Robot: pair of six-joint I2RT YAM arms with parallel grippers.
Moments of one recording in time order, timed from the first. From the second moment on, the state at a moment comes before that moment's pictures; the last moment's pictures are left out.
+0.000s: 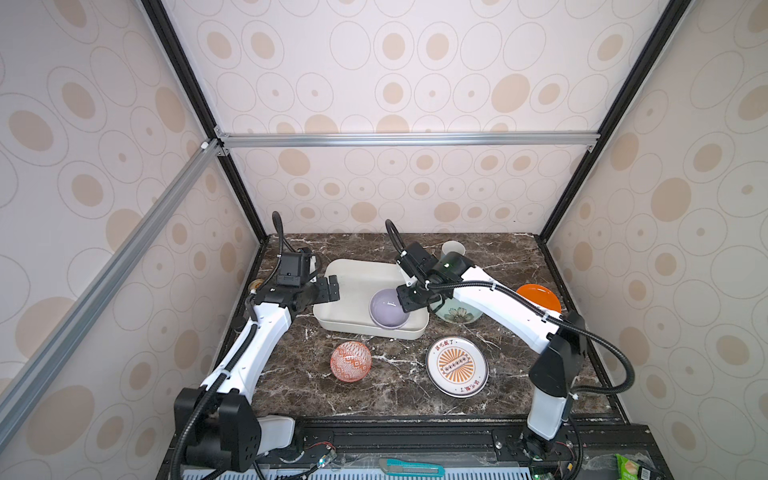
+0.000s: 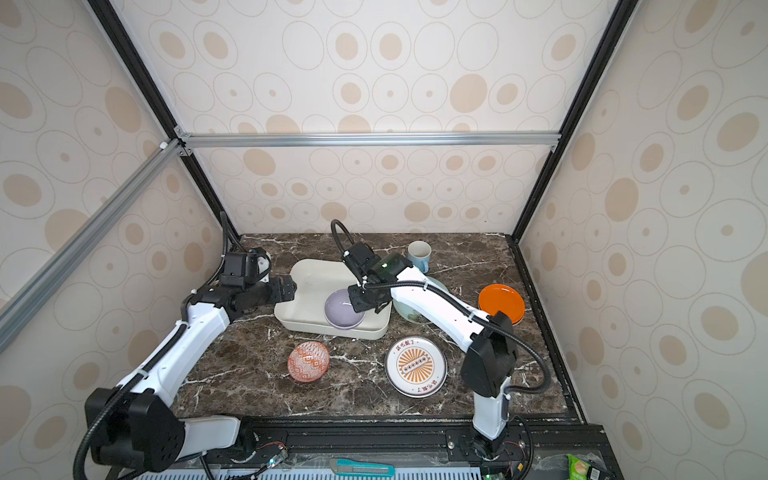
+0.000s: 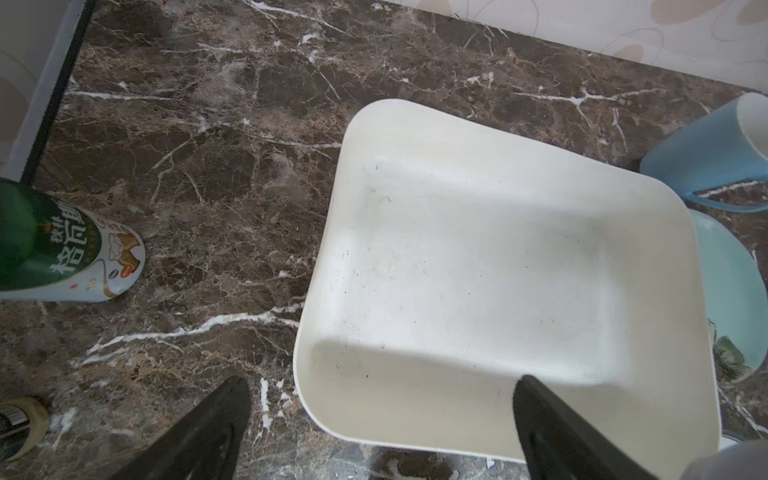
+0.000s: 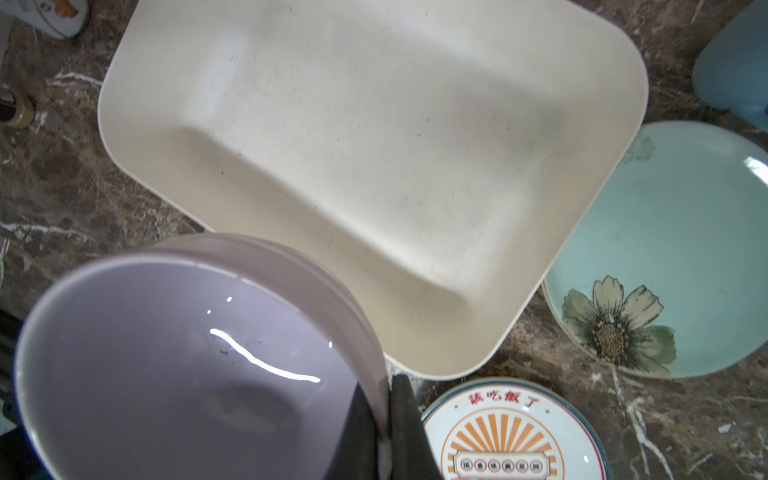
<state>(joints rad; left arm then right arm) -0.10 1.35 1.11 -0.60 0.03 -0.25 0.78 1.91 1.87 -1.09 0.03 0.40</state>
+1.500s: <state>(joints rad) -0.06 1.61 1.18 -0.48 0.16 -0.31 0.63 2.61 2.59 -1.14 -0.16 0.37</state>
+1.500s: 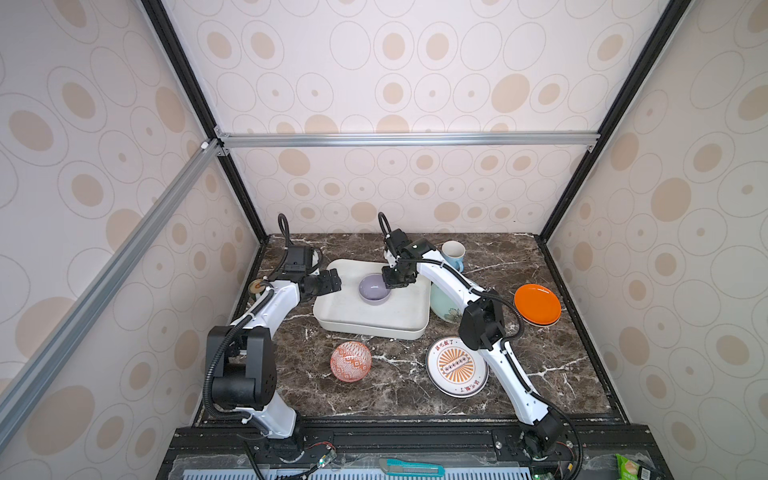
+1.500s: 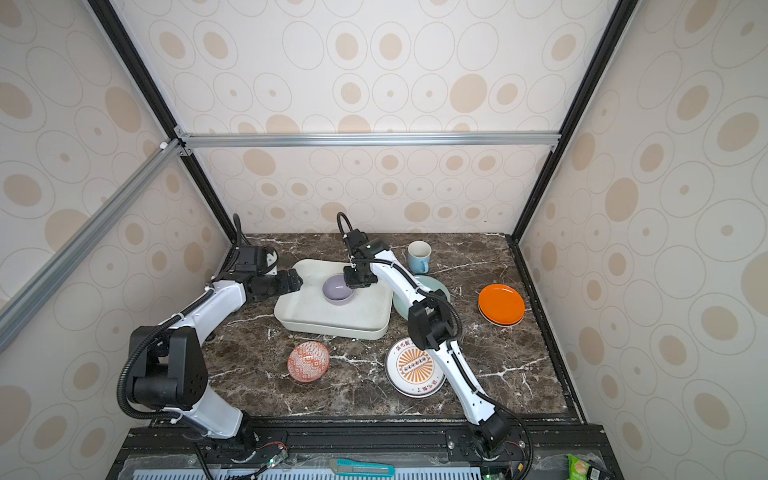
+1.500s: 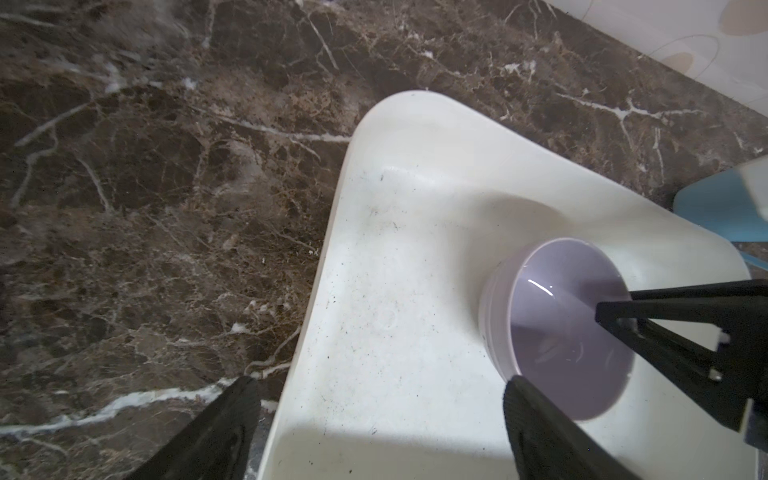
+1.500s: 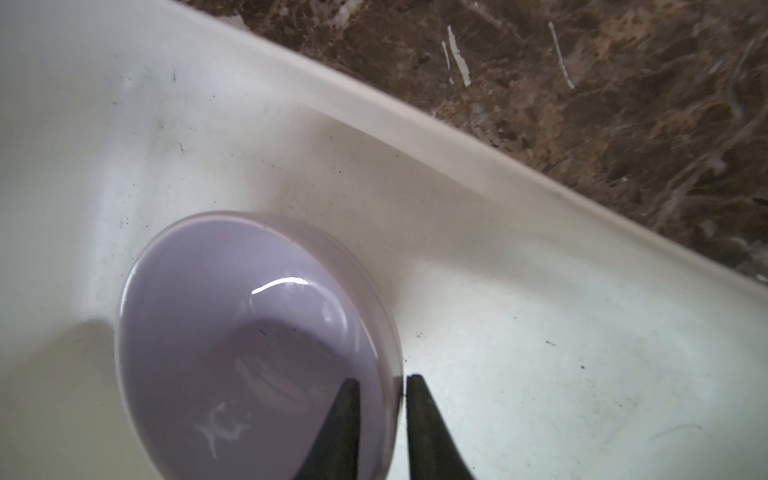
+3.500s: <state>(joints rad) -0.14 2.00 1.53 -0.65 -0.06 -0.31 0.53 1.89 1.66 -0.91 -0.01 0.29</state>
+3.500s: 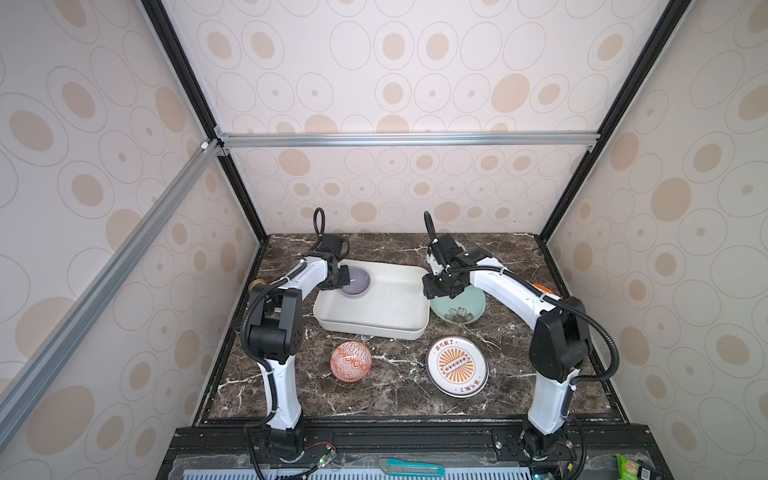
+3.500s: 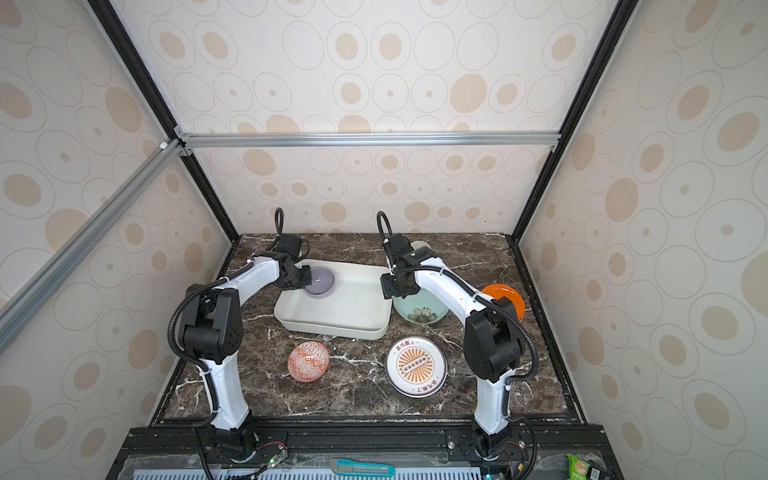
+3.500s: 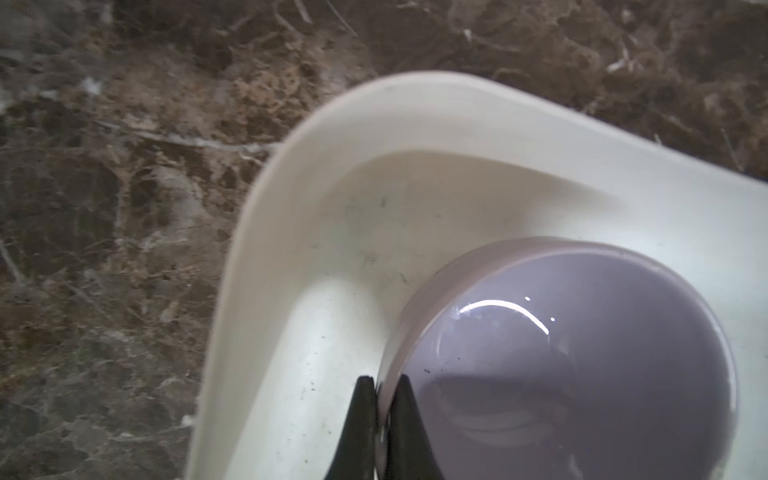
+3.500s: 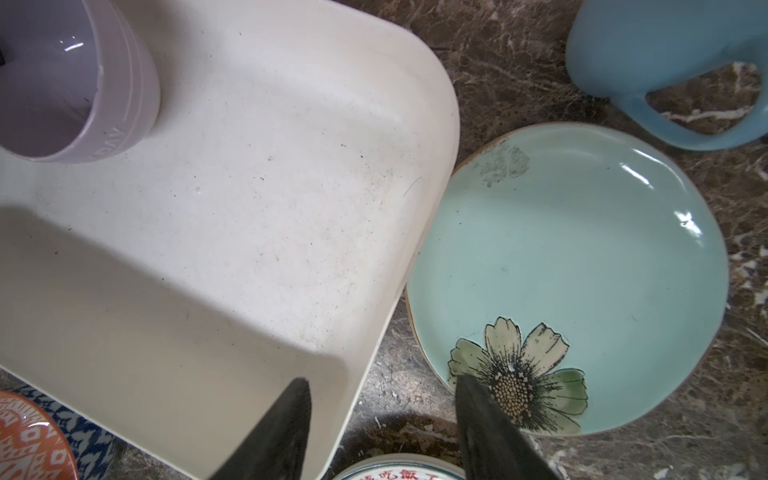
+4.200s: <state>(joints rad) -0.13 1.93 1.55 -0.64 -0.03 -0.32 0.53 1.84 1.58 -0.91 -0.04 0.27</state>
